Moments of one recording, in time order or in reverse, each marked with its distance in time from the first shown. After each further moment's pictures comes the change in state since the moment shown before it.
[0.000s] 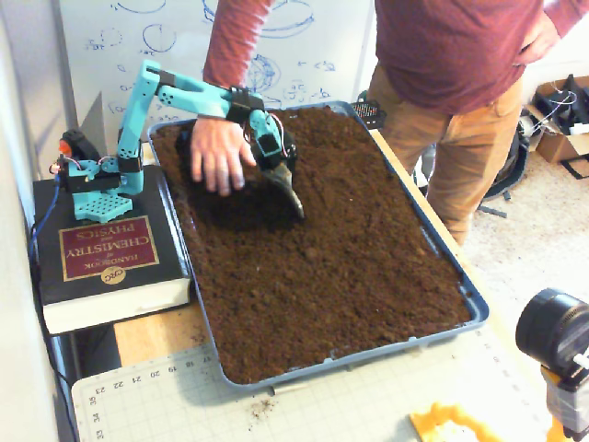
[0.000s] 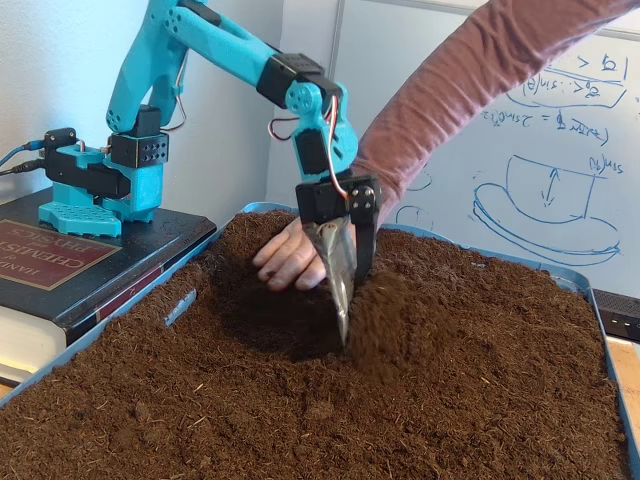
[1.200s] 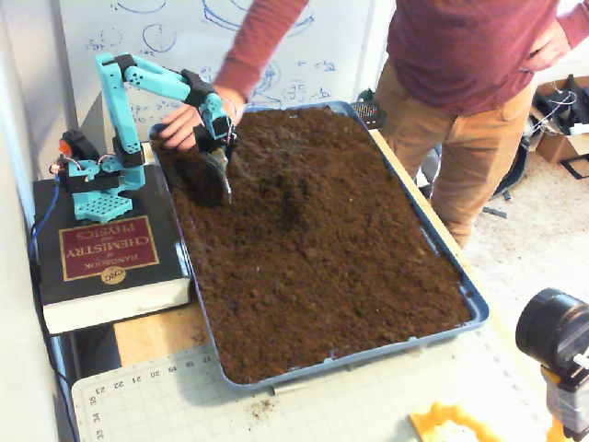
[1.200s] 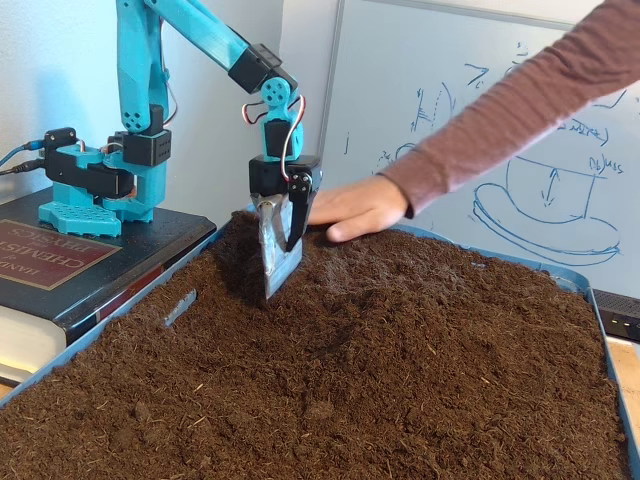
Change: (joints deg) arm -22.9 25.2 39.6 -0.1 27.3
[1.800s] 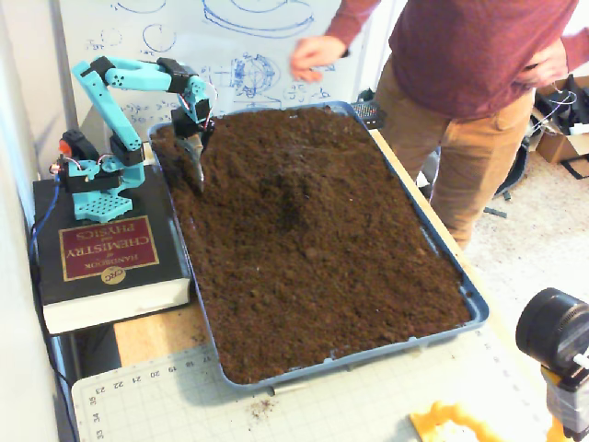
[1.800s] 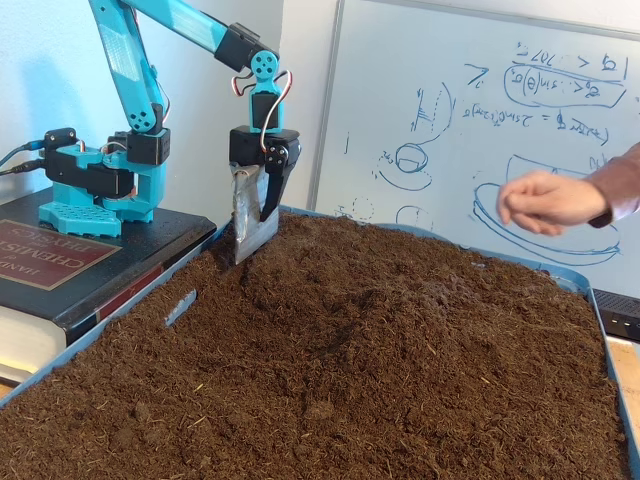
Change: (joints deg) arm -8.5 13.4 5.4 14.2 8.0
